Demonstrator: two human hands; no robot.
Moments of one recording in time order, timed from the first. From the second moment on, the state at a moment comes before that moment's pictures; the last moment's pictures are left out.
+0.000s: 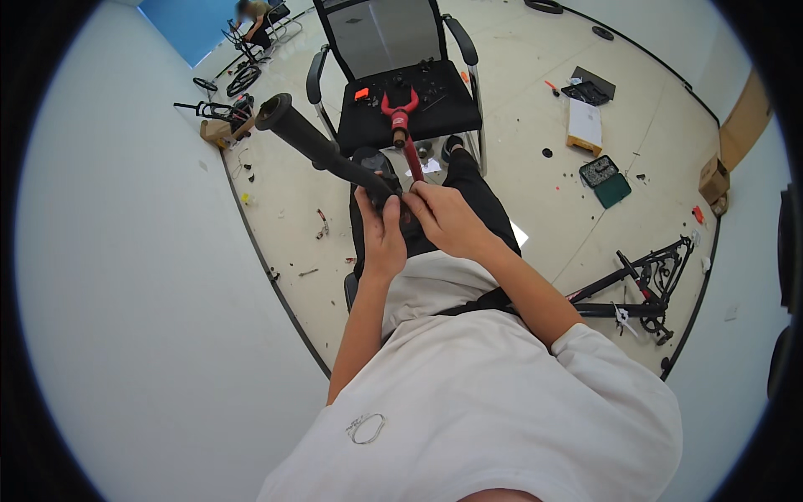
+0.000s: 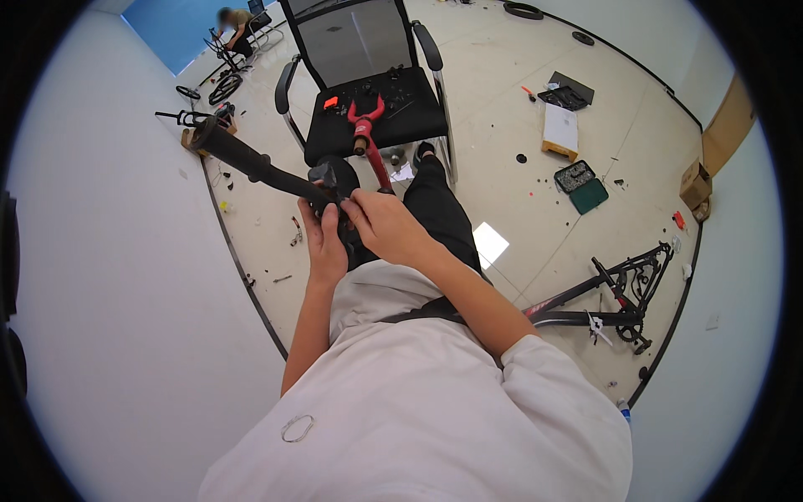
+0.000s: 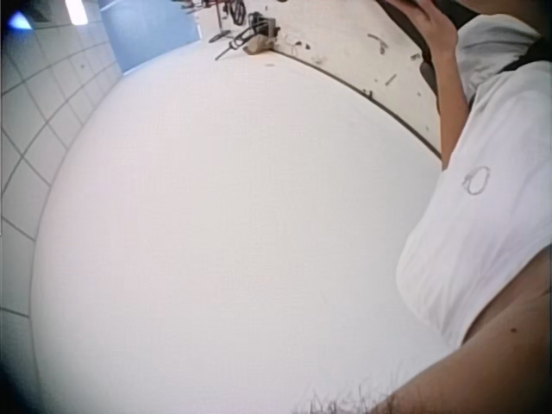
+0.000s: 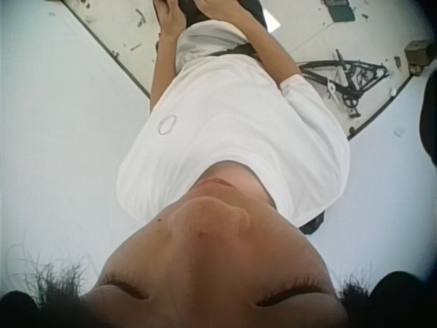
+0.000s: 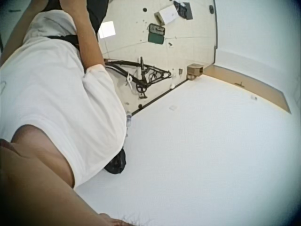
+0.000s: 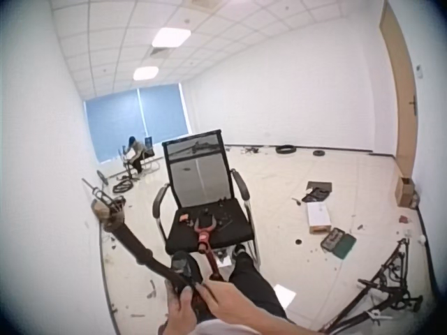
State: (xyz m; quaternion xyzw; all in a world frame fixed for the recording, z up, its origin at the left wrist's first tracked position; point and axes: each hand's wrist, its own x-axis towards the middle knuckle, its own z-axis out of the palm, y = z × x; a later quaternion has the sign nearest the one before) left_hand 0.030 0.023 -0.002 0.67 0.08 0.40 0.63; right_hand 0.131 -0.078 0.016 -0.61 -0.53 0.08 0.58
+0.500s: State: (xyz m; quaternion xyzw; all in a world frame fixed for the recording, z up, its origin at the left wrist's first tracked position) left_hand 0.039 0.028 -0.009 0.68 0.08 0.45 0.58; right_hand 0.119 -0.063 -0.008 -0.53 -0.34 0.27 0.73
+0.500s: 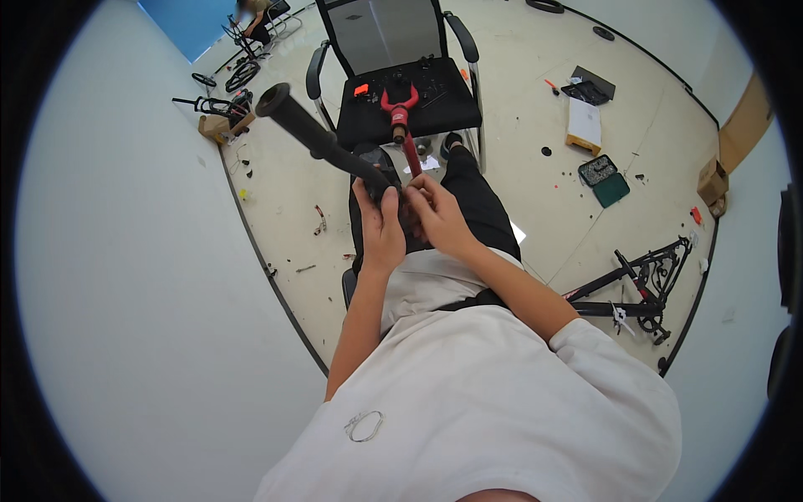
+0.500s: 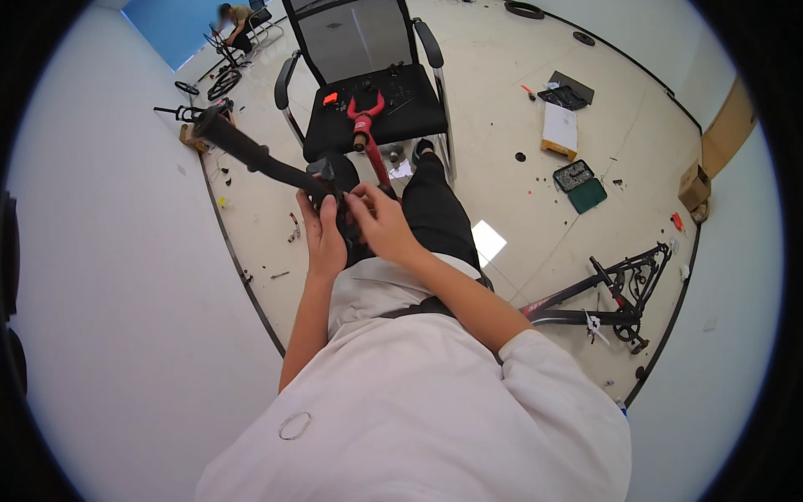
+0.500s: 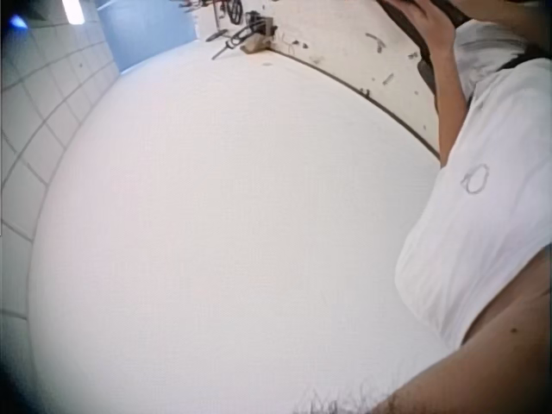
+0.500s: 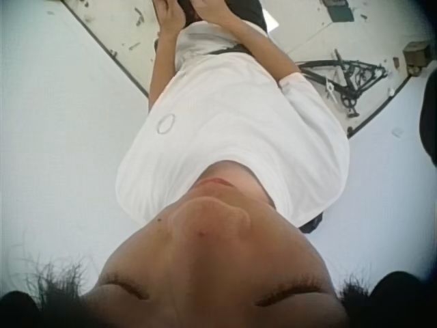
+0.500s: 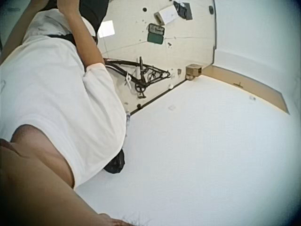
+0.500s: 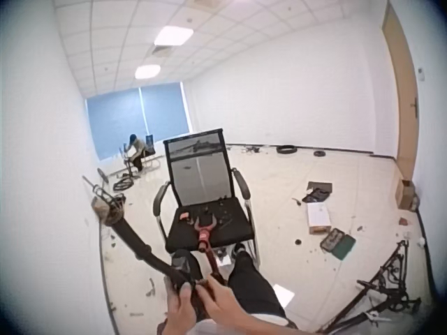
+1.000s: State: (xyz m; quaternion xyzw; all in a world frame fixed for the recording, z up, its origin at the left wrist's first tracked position) left_hand 0.039 0.012 -0.005 0.69 0.06 0.36 0.62; right_hand 0.211 -0.043 -0.147 -0.75 -0.52 0.18 0.37
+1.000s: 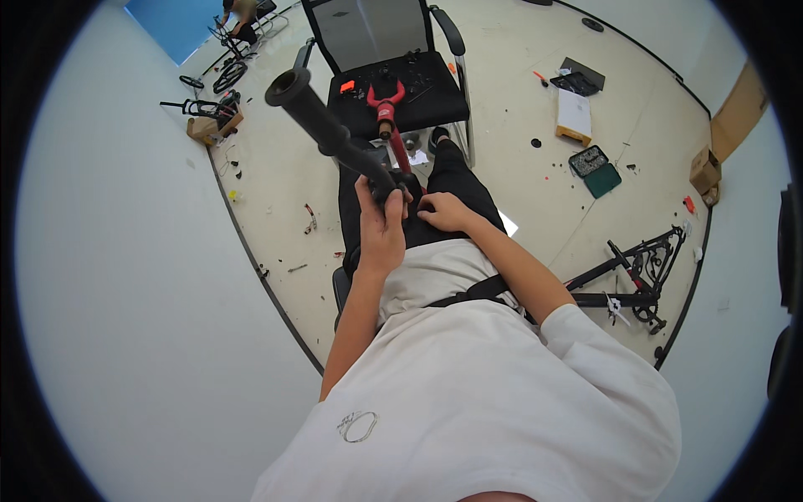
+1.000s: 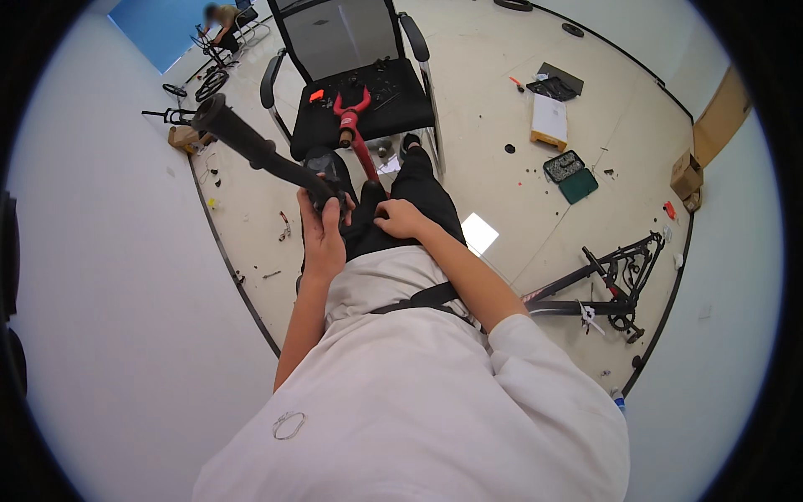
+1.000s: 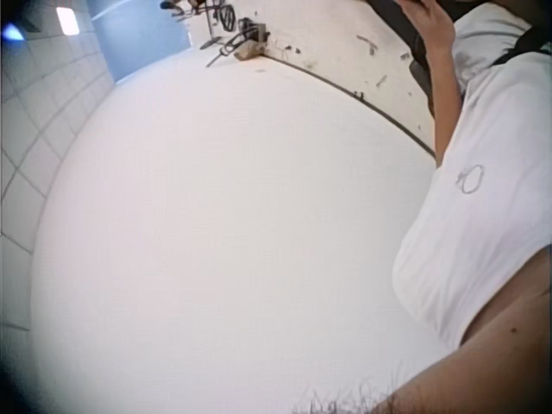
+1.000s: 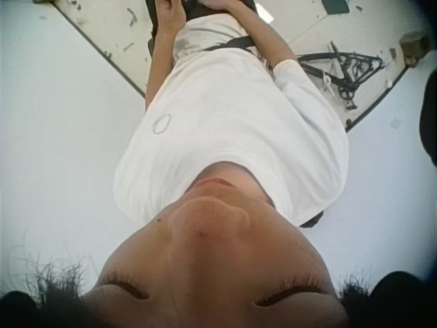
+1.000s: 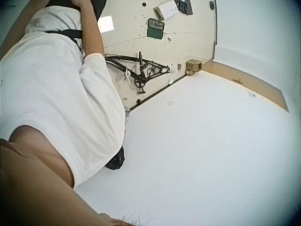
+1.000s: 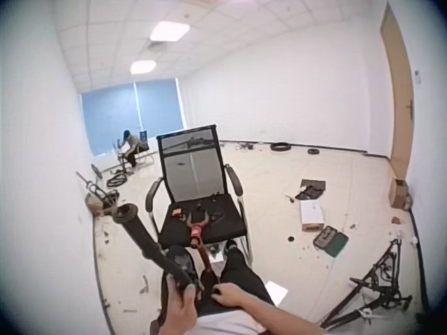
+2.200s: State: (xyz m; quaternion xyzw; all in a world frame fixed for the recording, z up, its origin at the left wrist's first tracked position) left_hand 0.071 0.103 -0.011 0.44 0.45 0.19 0.75; right_hand 0.588 0.209 -0.154 -0.86 -0.42 -0.03 0.29
